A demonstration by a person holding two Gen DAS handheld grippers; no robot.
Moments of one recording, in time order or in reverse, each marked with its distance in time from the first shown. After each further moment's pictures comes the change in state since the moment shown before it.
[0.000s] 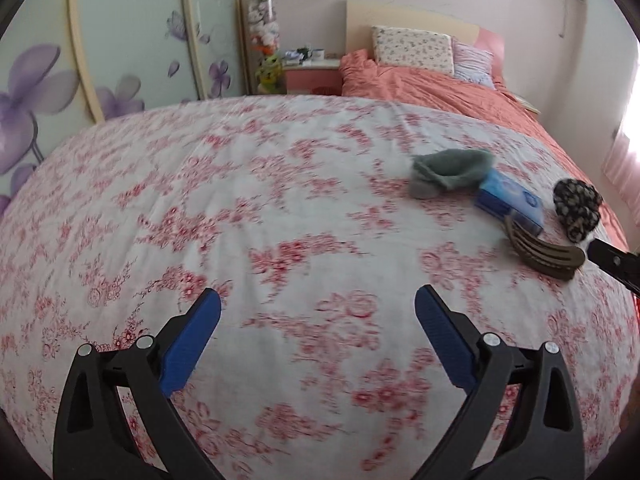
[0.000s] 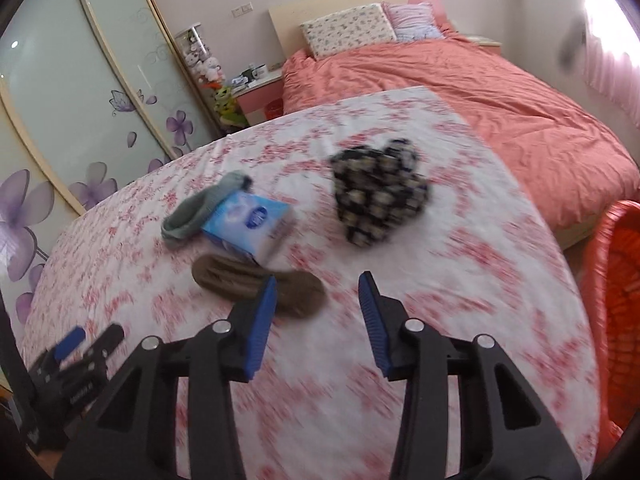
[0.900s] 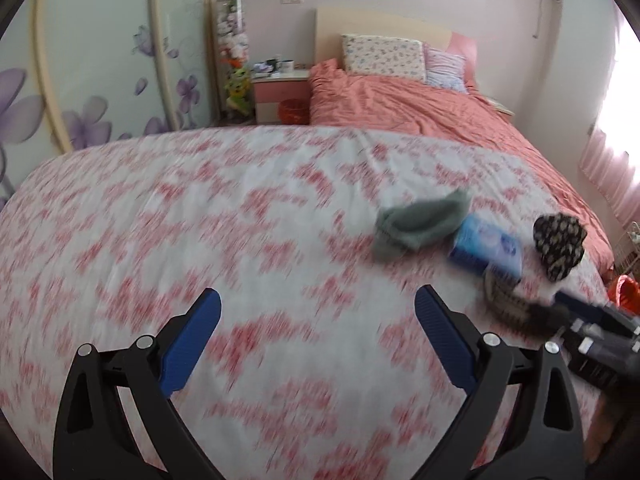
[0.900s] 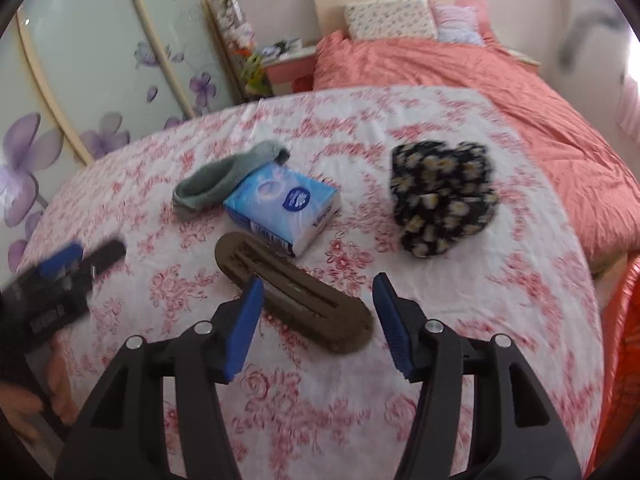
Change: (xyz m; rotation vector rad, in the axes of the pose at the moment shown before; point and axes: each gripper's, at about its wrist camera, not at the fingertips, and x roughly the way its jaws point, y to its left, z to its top) left arm 0.017 -0.024 0.049 0.069 -0.043 -0.108; right arm 0.024 0.021 0.001 -0.182 0.087 0.025
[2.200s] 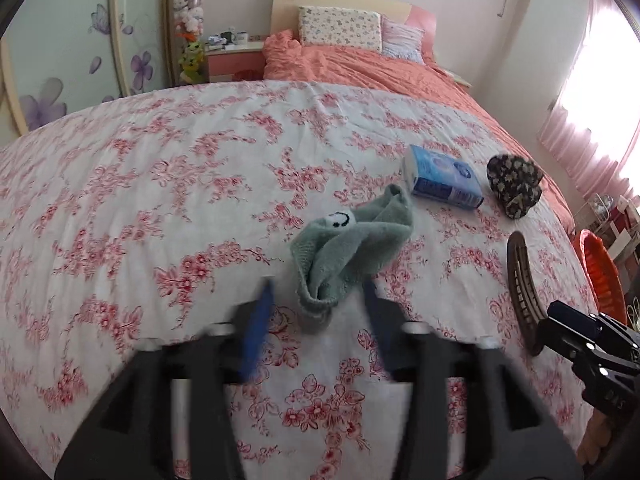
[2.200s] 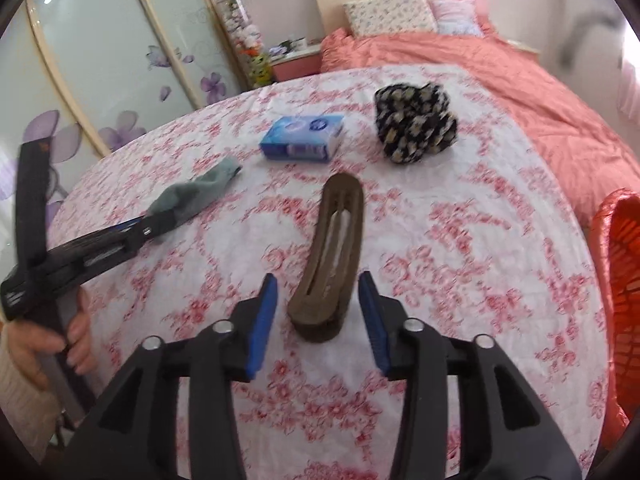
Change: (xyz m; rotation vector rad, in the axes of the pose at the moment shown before) left arm -0.007 -0.011 -0.038 0.034 0.094 -0.160; right arm -0.057 -0.001 -0.071 0.045 -0.030 0.018
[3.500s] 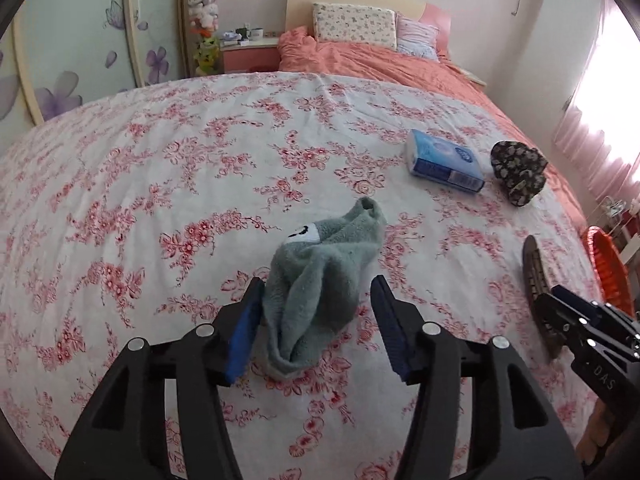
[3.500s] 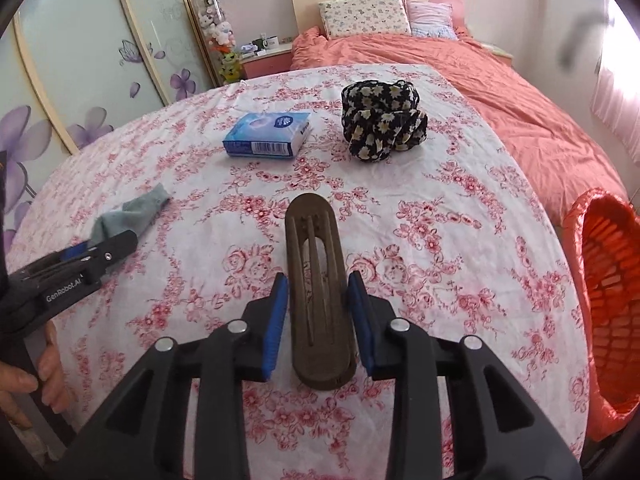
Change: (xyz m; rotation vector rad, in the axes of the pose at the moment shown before) left arm -0.003 -0.011 -0.018 -0.013 0.024 0.069; right arm 0.011 -0.001 0.000 -0.009 0.015 -0.132
